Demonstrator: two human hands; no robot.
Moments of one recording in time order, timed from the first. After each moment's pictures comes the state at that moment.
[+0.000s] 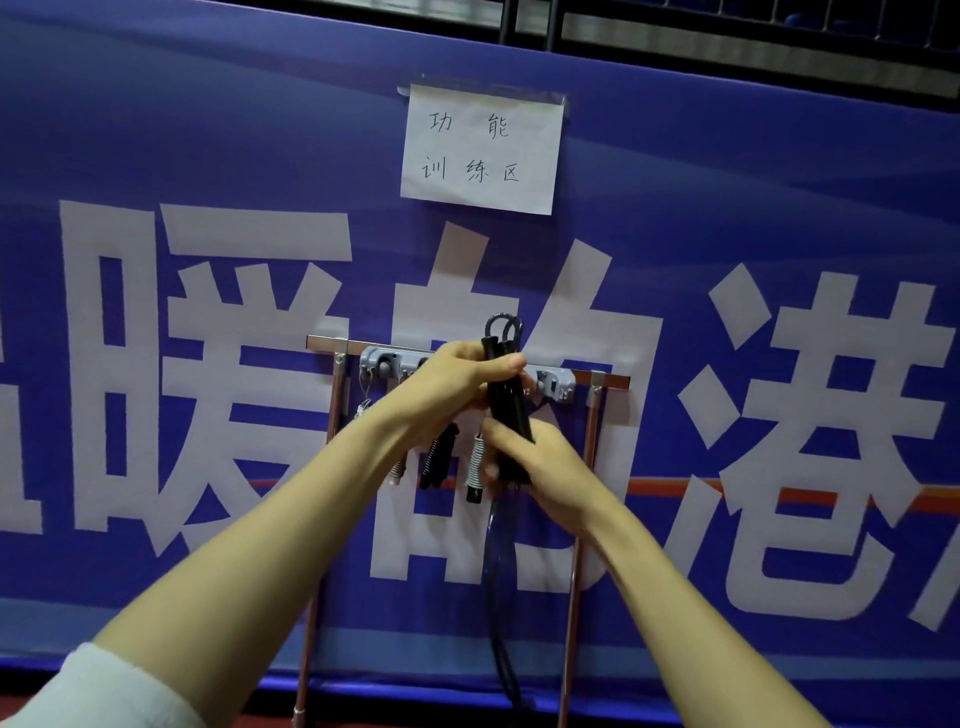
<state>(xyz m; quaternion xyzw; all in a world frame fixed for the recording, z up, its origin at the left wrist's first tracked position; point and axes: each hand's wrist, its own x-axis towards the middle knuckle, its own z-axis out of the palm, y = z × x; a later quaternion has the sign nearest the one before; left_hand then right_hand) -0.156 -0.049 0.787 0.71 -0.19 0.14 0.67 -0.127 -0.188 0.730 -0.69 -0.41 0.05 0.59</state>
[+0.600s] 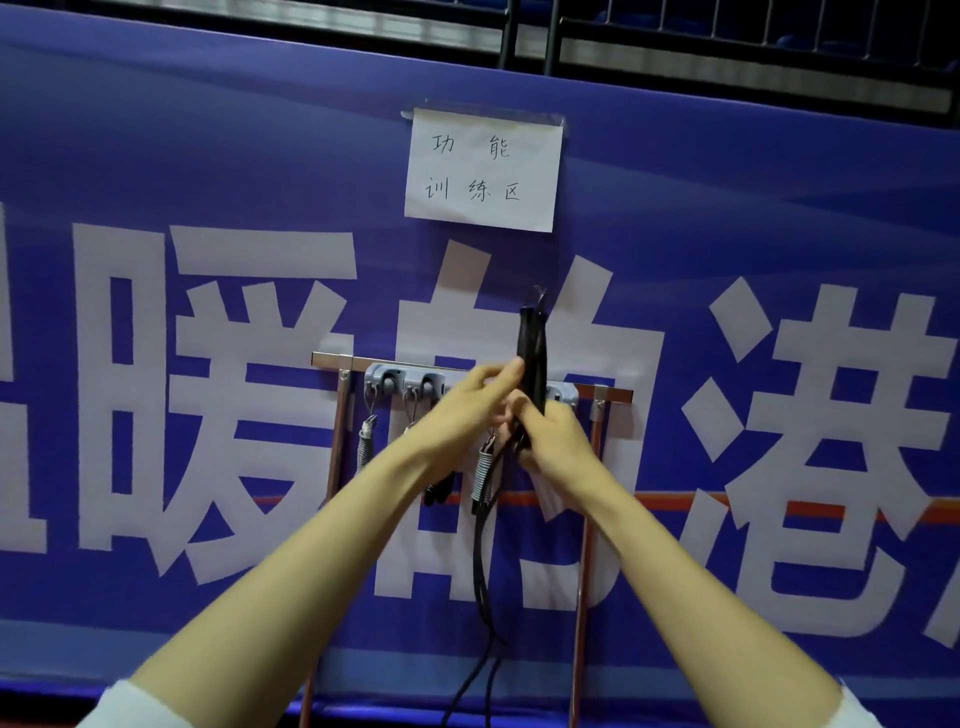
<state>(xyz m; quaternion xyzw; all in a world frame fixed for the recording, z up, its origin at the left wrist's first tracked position) -0.146 -0.059 0.772 0.72 -0.17 0.19 0.64 -0.106 -0.175 0.755 -0.72 -0.32 -0.07 0.62</state>
